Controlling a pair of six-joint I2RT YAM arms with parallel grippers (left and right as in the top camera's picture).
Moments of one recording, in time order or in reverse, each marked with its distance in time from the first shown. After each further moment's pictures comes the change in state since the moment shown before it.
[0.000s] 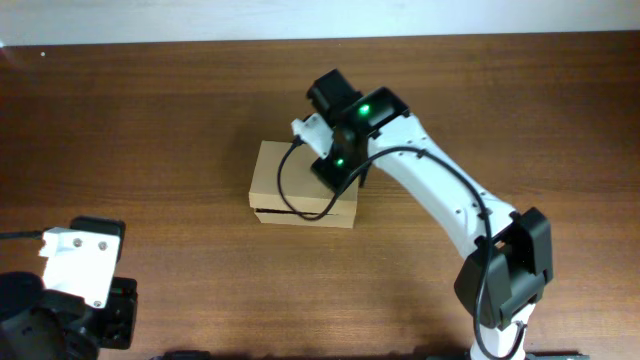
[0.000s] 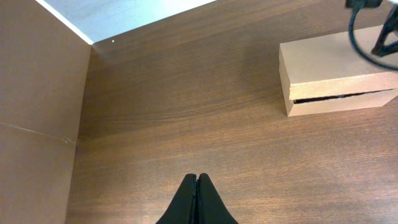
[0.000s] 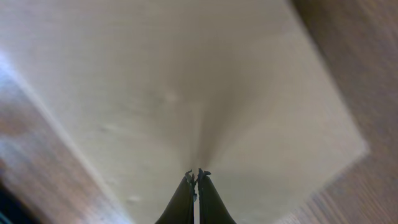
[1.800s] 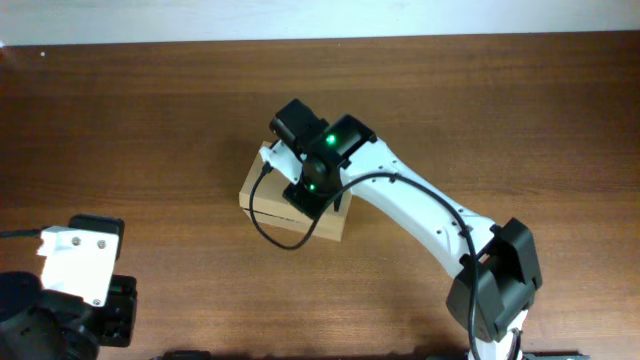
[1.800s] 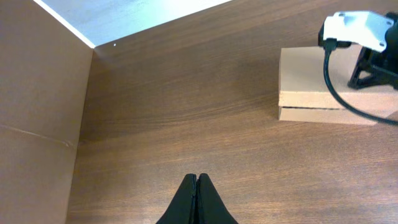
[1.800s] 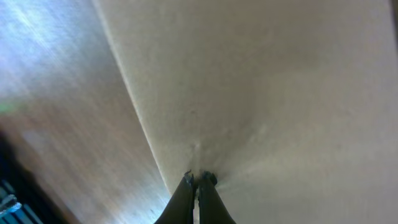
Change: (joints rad) left arm 0.000 0.000 0.000 0.015 0.000 0.000; right arm 0.124 -0.005 -0.021 0.038 0.000 0.057
